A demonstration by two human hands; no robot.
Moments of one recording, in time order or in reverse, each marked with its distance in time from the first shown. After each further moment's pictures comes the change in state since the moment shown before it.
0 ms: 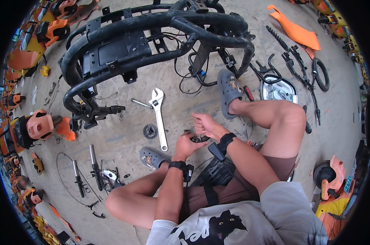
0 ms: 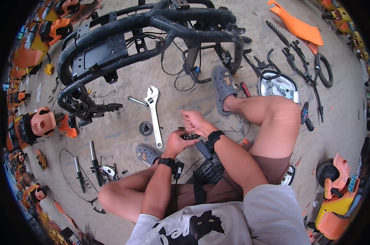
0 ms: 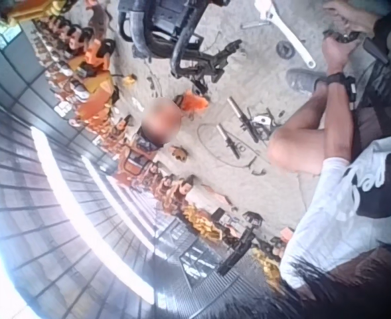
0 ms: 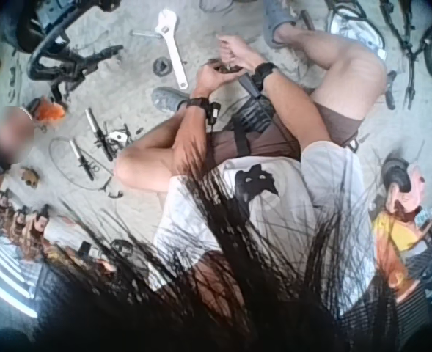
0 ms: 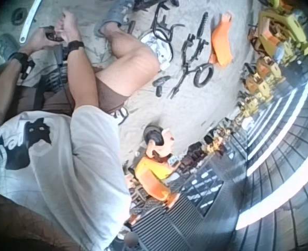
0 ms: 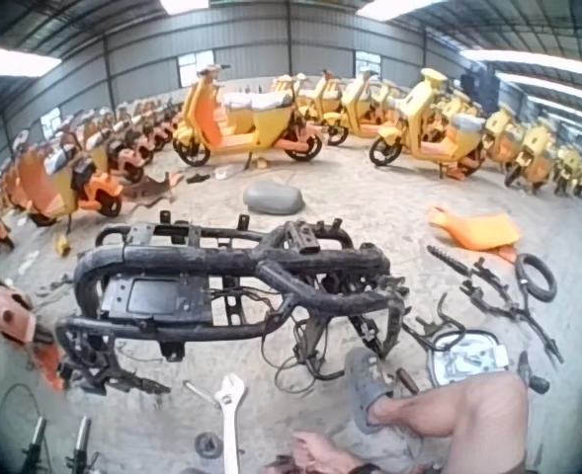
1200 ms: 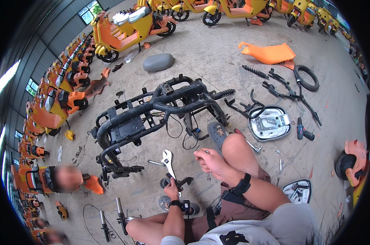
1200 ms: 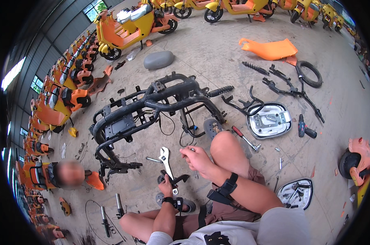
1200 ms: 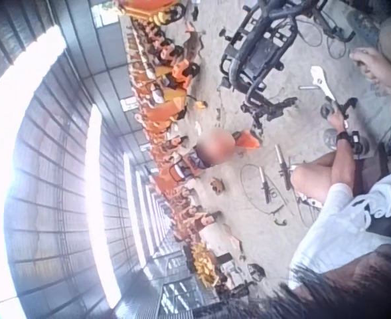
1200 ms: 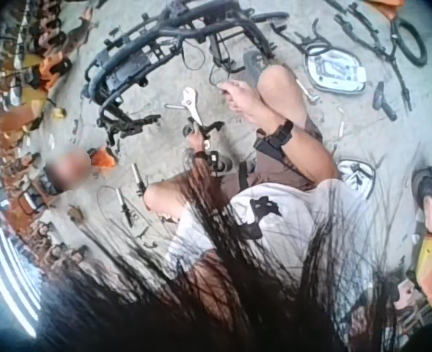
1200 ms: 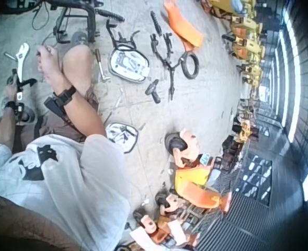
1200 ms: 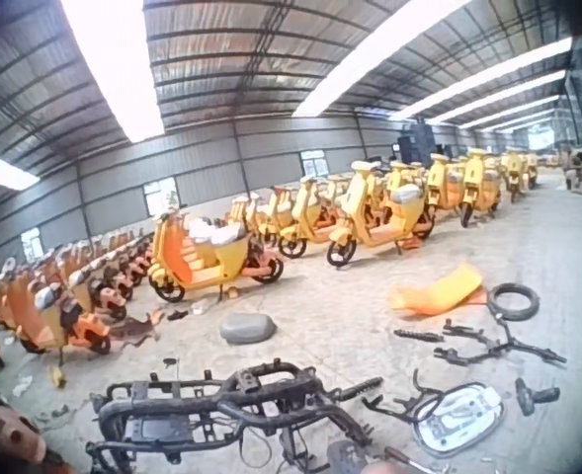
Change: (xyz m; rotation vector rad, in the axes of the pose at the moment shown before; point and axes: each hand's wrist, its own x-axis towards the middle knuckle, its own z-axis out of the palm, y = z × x) left_hand -0.004 -0.076 -0.020 -0.528 0.628 -0.492; right_hand -0.198 -0.061 0.094 0.013 0.113 -0.538
